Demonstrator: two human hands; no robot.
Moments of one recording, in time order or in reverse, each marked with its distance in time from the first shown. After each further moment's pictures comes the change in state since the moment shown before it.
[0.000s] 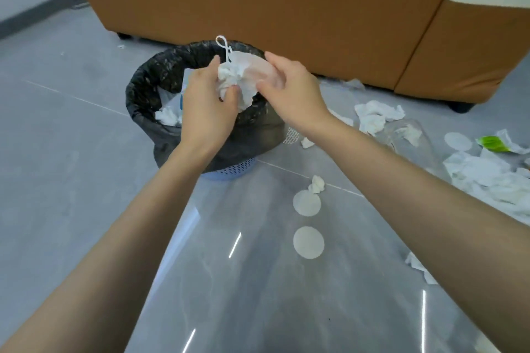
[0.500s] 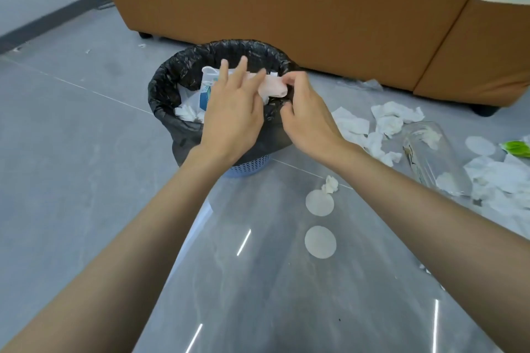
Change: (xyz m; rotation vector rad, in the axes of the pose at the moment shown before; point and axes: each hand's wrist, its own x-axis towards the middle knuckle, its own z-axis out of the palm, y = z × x) left_hand -0.005 -0.014 0.007 0.329 -0.185 0.145; right_hand -0.023 0.014 0.014 -0.139 -0.035 -0.096
